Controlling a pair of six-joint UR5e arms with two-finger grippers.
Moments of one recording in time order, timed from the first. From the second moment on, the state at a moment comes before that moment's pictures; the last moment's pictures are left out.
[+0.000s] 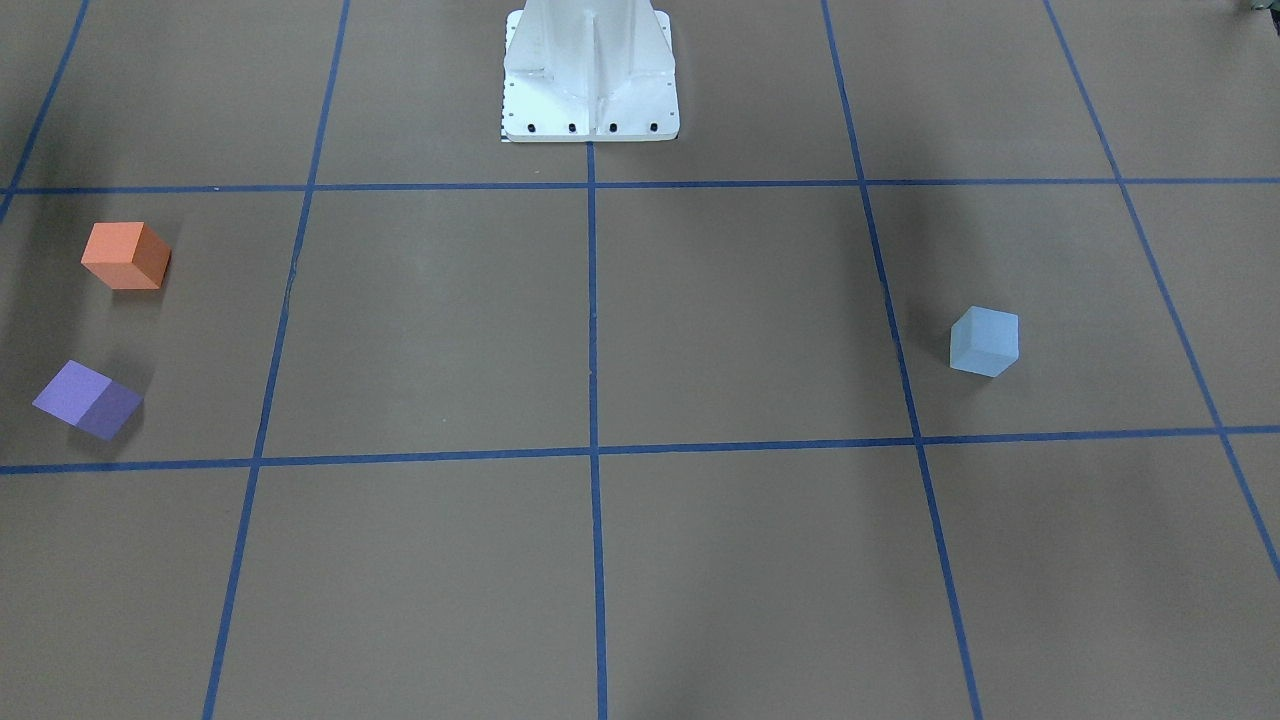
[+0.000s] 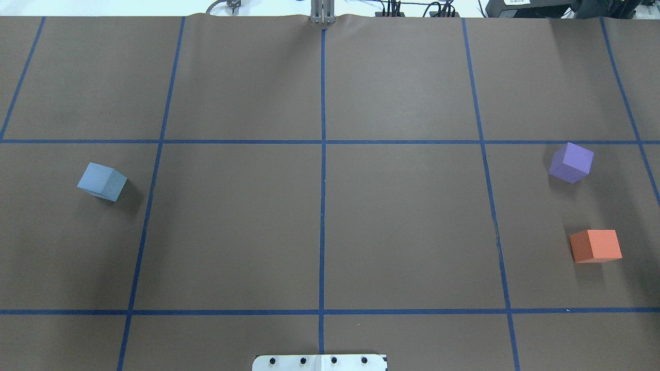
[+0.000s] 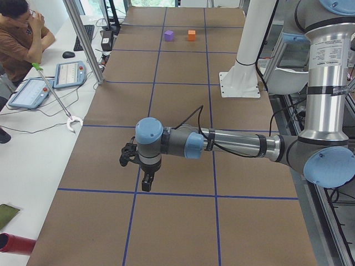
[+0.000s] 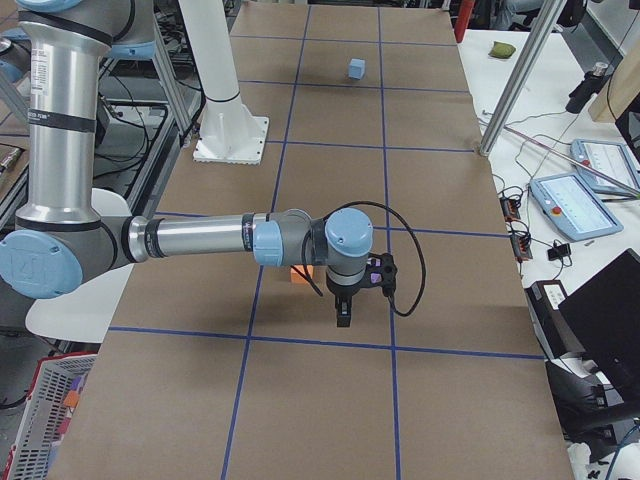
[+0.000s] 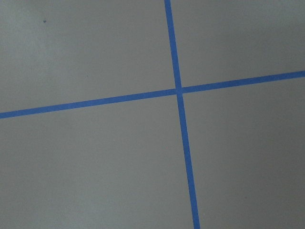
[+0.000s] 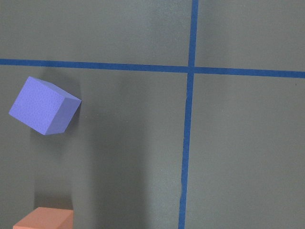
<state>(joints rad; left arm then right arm) -1.56 -1.54 -1.73 -1.62 -2.30 0.05 1.54 -1.70 1.80 -1.62 2.39 0.01</state>
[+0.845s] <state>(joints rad) -1.18 -1.61 -1.88 -1.81 -2.28 -0.52 1.54 -1.70 1.81 -1.62 2.39 0.01</state>
